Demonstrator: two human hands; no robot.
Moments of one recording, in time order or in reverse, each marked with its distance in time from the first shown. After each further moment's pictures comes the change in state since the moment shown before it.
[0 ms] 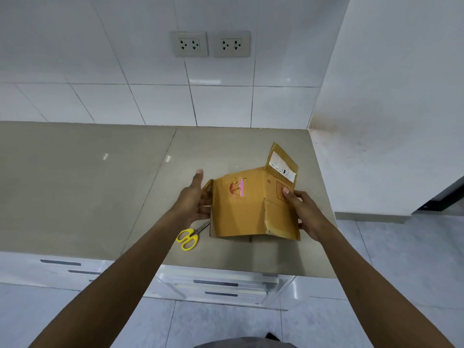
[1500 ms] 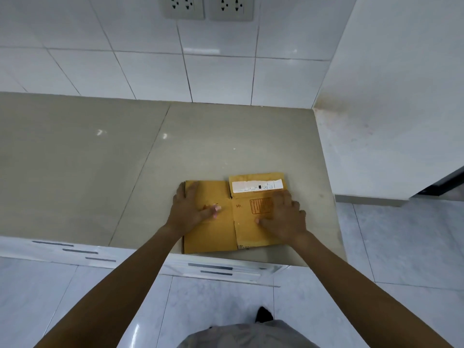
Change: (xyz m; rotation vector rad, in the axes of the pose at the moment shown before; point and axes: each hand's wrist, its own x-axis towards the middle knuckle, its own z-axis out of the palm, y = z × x) left_hand 0.074 -0.096 -0.013 0.875 0.139 0.376; right_hand 0.018 0.052 0.036 -1.199 0.069 -0.191
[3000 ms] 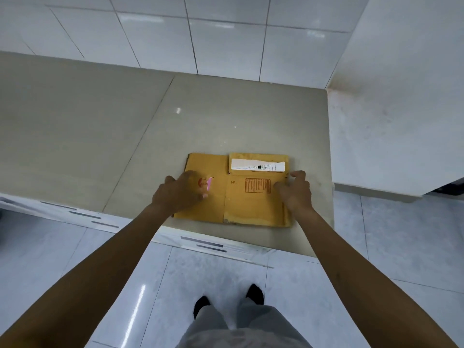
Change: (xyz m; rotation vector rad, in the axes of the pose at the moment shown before) left_hand -0.016 0.015 -0.003 0.311 -0.133 -0.208; right_hand 0.029 0.036 -0.015 0.693 0.091 0.300
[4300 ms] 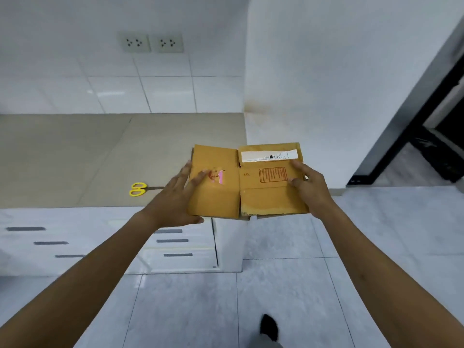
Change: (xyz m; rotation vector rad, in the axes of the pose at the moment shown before) left_hand -0.241 0.097 0.034 0.227 0.326 0.877; right_hand -0.214 0.121 -0.240 0.361 0.125 -0.253
